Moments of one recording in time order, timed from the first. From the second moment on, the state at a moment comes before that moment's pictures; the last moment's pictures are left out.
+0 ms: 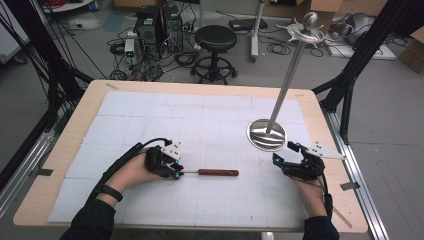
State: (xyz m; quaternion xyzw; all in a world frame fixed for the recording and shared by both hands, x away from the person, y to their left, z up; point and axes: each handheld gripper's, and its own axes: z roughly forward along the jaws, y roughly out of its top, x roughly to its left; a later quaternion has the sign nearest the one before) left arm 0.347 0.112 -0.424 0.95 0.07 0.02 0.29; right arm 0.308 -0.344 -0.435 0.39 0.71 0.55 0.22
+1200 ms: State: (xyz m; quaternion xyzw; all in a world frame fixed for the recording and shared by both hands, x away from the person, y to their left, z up) left arm 0.346 0.113 -0.403 0.89 0.12 0.10 0.43; right arm 0.306 -0.346 -0.432 0.39 0.70 0.56 0.21
